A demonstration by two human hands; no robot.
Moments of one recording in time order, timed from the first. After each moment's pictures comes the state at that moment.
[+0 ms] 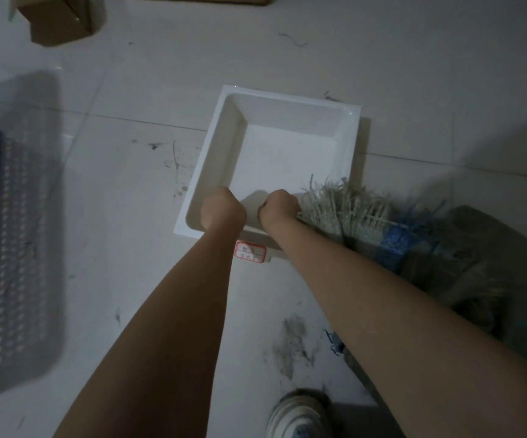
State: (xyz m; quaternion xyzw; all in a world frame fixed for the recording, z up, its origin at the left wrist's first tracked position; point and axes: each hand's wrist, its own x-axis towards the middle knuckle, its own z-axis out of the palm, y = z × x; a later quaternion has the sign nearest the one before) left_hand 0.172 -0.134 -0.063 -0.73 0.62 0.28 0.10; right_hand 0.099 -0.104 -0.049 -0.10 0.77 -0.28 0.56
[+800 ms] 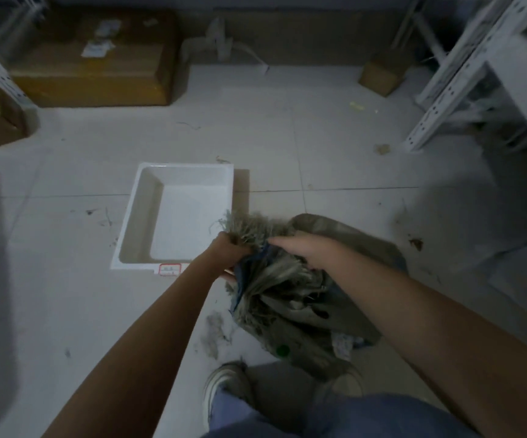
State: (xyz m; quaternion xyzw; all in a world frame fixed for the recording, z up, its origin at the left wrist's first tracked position) left_hand 0.084 0.010 0.073 -0.55 0.60 0.56 0.11; right_hand -0.051 0.091 0.072 -0.15 0.79 -0.15 0.57
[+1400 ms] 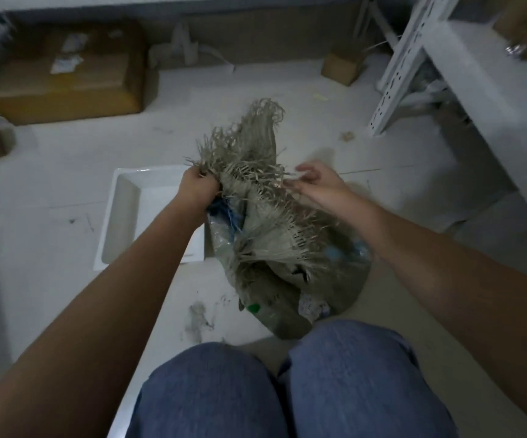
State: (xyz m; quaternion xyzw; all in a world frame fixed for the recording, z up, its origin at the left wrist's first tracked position) left_hand 0.031 0.027 0.169 -0.52 0.58 0.61 -0.18; right_hand -0.126 0.158 0.156 -0.25 0.80 -0.39 0.38
